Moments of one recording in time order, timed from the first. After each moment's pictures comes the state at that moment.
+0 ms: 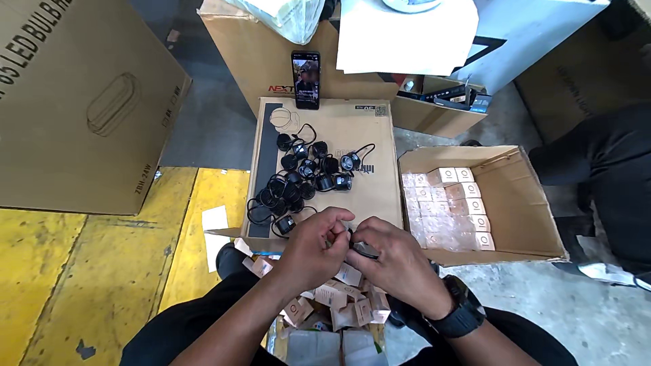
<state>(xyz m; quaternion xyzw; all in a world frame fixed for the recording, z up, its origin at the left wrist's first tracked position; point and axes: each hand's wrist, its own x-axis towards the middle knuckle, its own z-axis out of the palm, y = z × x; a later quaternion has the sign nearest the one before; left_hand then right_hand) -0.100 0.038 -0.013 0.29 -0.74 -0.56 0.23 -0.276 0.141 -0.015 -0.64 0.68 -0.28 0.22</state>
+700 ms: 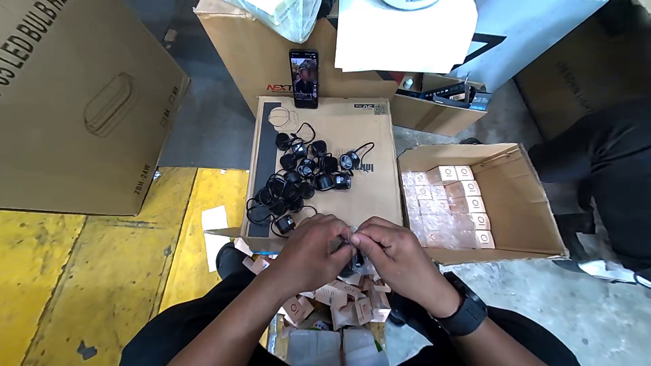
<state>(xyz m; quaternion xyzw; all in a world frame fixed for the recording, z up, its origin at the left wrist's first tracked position) -0.096 0.030 -0.012 0.28 -0.83 -0.47 0.07 -0.281 0.140 -0.008 -0.58 0.65 -0.36 0.34</state>
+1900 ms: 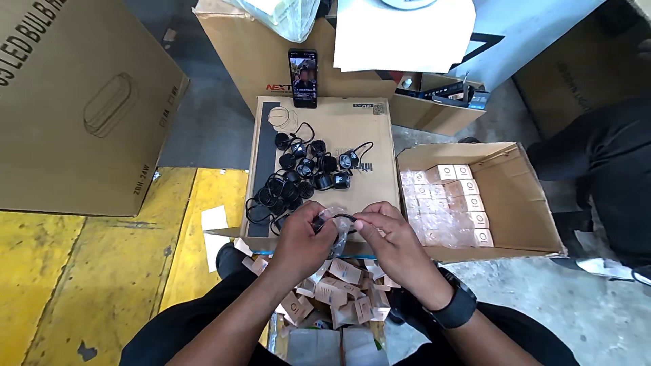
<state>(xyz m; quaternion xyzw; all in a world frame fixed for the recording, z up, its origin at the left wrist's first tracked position) -0.102 0.030 -0.007 0.43 -0.67 -0.57 0.22 -0.281 0.134 -0.015 -0.49 0.70 -0.39 0.34</state>
